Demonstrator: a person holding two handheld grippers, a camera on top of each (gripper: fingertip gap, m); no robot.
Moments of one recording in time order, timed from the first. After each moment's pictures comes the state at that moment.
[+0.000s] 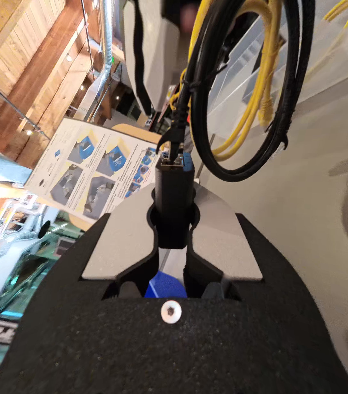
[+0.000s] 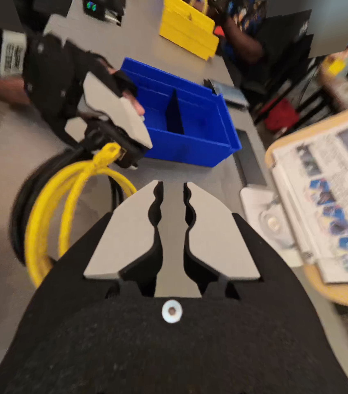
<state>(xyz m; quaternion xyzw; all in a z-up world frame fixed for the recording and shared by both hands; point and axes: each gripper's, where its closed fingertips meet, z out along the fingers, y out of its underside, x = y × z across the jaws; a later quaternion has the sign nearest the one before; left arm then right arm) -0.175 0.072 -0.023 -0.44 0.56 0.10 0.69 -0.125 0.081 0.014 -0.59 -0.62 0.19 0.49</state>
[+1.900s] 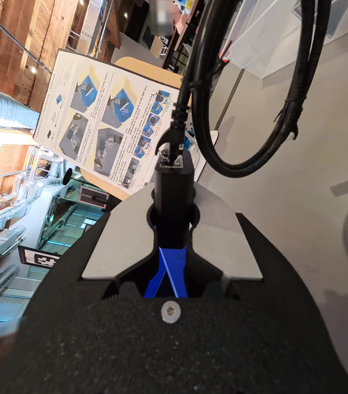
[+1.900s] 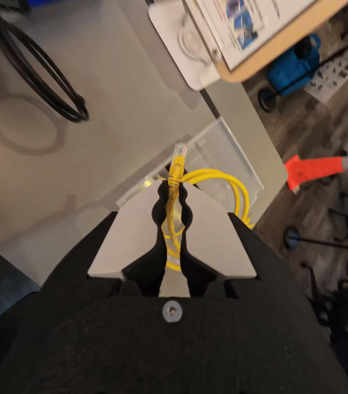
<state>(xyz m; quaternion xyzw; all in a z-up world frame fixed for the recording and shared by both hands) -0.195 0.103 -0.038 -0.53 0.52 0.21 0.64 0.061 0.041 0.056 -0.83 -0.42 -0.08 0.36</state>
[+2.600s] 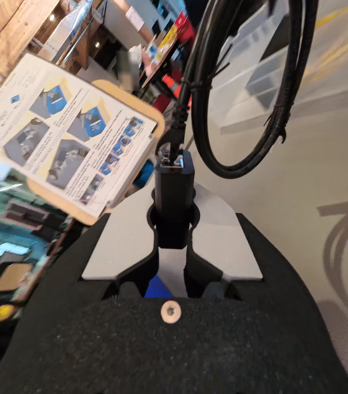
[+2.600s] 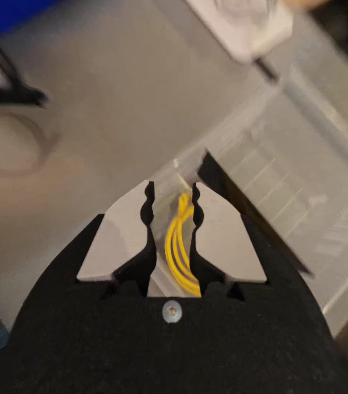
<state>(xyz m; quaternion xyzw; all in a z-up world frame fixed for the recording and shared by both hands) -0.179 0.087 -0.036 -0.55 0.53 0.05 0.65 0.070 0.090 -0.069 -0.85 -0.39 0.10 0.35</state>
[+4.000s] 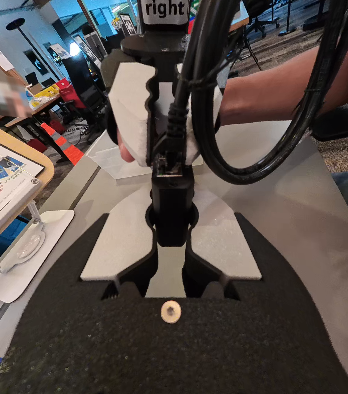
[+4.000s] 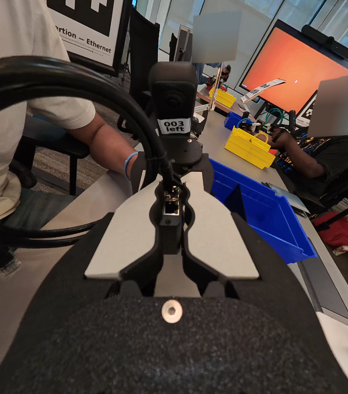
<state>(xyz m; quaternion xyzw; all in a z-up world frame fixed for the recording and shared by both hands) -0.142 0.015 -0.041 -0.51 0.60 -0.28 0.54 -0.184 -0.007 0.009 -0.38 -0.65 0.39 0.52</state>
